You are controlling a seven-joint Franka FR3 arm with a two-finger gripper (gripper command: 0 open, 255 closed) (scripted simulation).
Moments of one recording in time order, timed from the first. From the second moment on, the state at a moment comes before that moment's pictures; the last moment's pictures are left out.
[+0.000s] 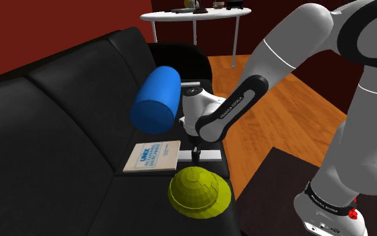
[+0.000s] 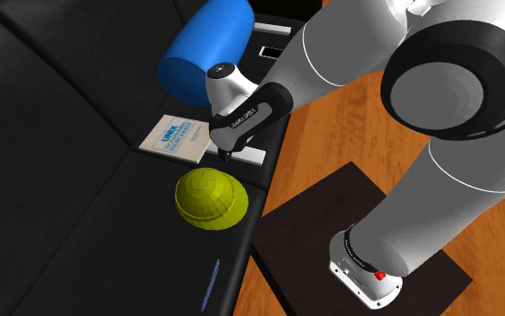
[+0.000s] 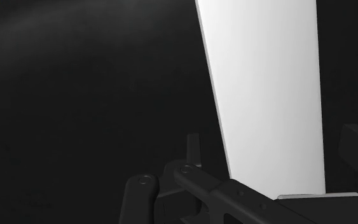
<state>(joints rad) 0.14 0.13 0.17 -2.39 -0.09 2.49 -0.17</state>
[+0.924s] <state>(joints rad) 0.14 0.12 0.18 -2.39 -0.09 2.49 -0.17</state>
